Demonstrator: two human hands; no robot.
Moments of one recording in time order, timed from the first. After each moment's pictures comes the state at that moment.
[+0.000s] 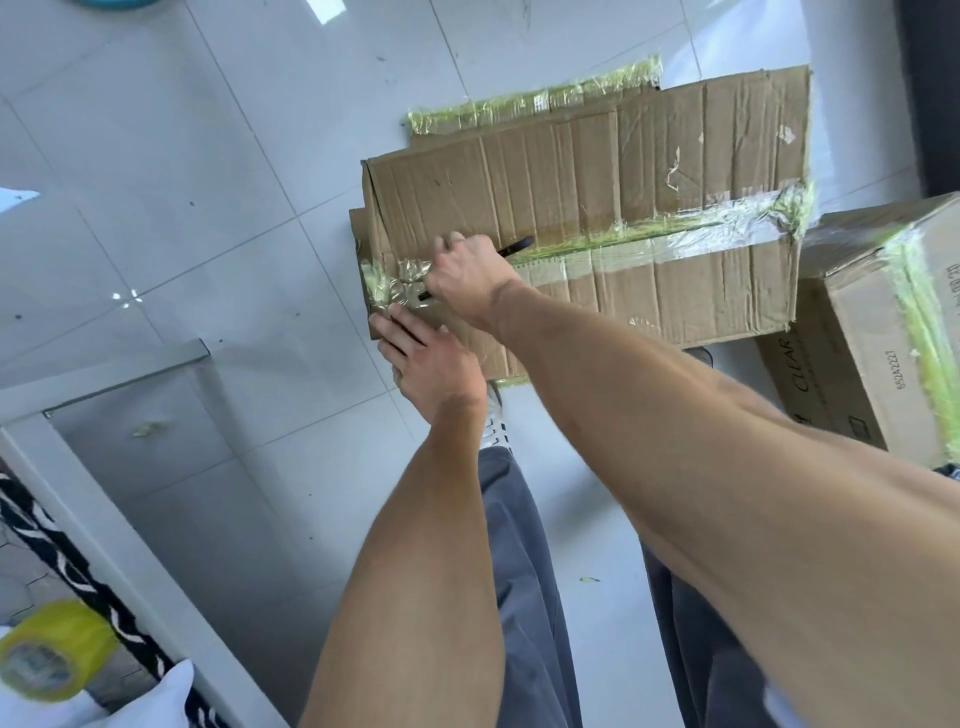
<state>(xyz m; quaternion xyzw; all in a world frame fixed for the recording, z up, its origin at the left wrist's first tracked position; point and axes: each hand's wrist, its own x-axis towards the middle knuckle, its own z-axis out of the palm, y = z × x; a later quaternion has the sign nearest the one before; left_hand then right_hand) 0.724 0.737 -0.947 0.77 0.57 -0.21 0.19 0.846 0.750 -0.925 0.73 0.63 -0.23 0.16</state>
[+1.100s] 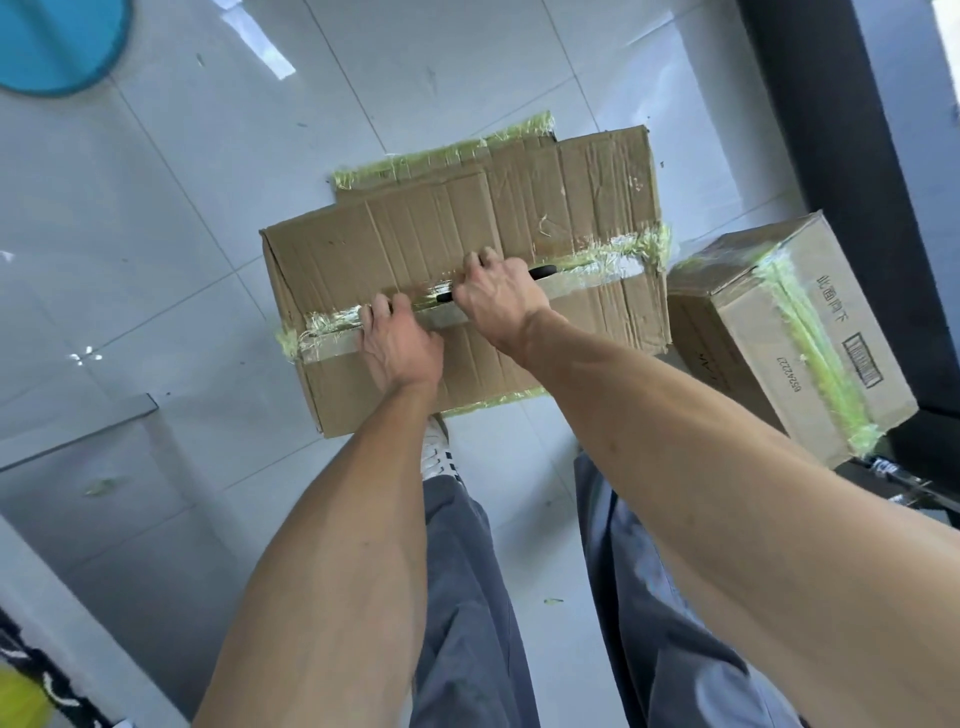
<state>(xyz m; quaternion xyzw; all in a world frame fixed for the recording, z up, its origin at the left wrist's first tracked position) 0.817 0.710 -0.931 0.87 0.43 -0.19 0.16 0.926 0.627 -0.895 0.82 0.50 -0.23 0.11</state>
